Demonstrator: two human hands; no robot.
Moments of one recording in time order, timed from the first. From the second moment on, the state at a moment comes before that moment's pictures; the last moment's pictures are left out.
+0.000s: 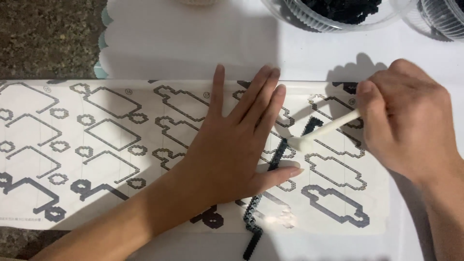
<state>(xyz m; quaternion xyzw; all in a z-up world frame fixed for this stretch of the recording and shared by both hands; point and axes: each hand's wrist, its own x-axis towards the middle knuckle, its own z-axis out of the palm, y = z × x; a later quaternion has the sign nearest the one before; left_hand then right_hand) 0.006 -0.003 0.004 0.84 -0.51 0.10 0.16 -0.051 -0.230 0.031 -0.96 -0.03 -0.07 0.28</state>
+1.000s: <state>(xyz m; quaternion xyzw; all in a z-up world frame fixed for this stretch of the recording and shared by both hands) 0.008 -0.002 0.004 0.83 -0.53 0.08 0.19 -0.053 -0.276 0.018 -0.96 0.02 -0.11 0.26</state>
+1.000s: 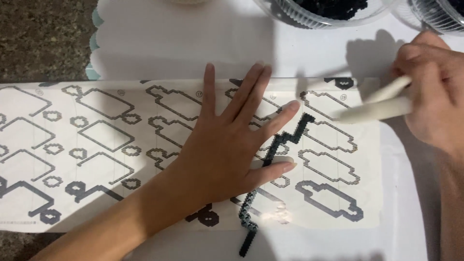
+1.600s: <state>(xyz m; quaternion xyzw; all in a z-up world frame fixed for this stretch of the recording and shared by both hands) 0.008 -0.003 0.003 0.83 -0.52 0.07 0.17 -0.049 -0.278 0.019 -0.95 0.02 -0.08 0.30</state>
